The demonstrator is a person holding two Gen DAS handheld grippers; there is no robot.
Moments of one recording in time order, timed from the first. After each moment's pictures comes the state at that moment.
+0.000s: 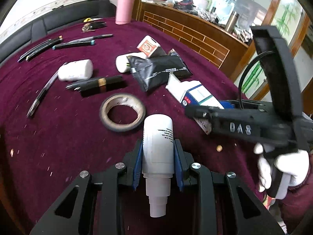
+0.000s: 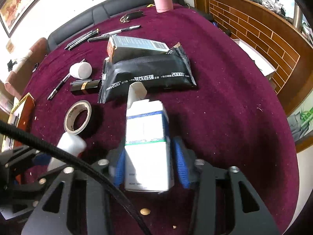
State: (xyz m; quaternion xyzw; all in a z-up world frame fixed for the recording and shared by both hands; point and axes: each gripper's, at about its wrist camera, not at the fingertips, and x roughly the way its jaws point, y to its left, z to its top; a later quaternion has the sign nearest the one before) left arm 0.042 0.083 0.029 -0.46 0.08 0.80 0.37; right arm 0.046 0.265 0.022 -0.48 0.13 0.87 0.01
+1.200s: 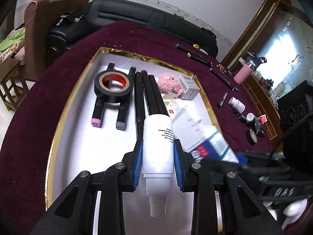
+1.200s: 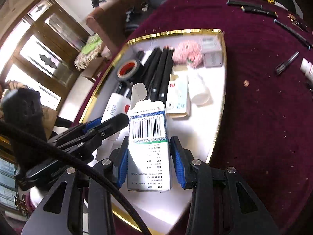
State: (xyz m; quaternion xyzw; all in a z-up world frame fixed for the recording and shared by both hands) left arm 0.054 -0.268 0.031 -0.44 -0.16 0.88 0.11; right arm 0.036 -0.101 0.035 -0.54 0.05 0.78 -0.31
